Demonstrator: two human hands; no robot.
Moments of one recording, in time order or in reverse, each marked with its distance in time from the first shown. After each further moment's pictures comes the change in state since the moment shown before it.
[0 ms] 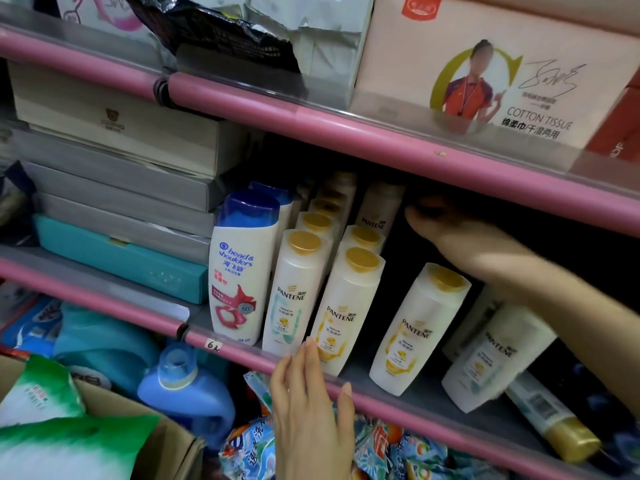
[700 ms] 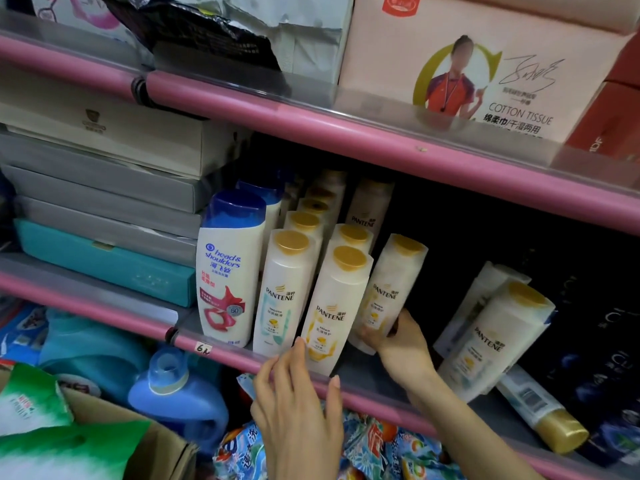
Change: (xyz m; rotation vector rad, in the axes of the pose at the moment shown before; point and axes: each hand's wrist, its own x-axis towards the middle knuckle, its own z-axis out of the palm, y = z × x) left_hand 0.003 0.004 0.003 0.018 0.004 -0.066; right_hand -0.033 0.105 0.122 0.375 0.100 0.254
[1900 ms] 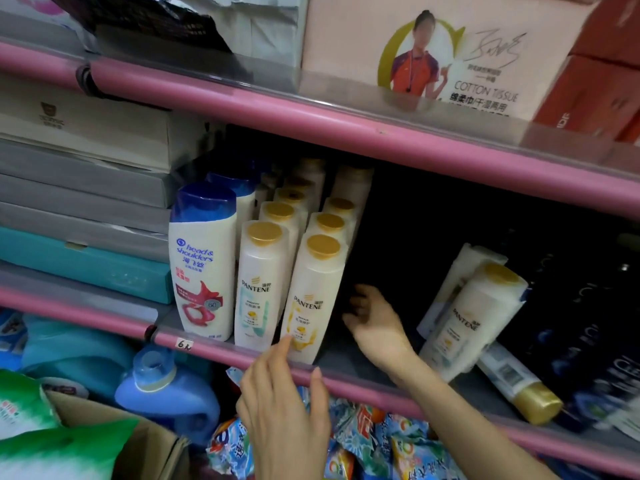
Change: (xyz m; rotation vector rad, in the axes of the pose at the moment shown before) left_hand -0.011 0.000 0.003 -0.222 0.099 -0.039; right_hand 0.007 -0.005 0.005 -0.136 -0.081 -0.095
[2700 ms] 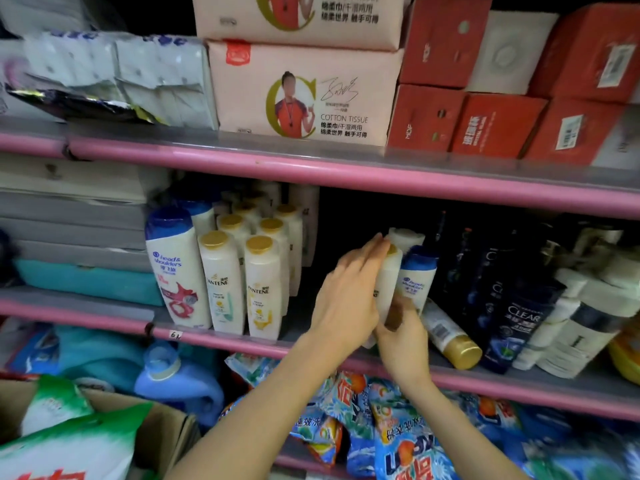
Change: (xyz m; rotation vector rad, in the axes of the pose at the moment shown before) left_hand 0.040 0.150 0.015 0.032 -0.538 0.620; right_hand -0.073 0.052 -0.080 0.187 0.347 -0.042
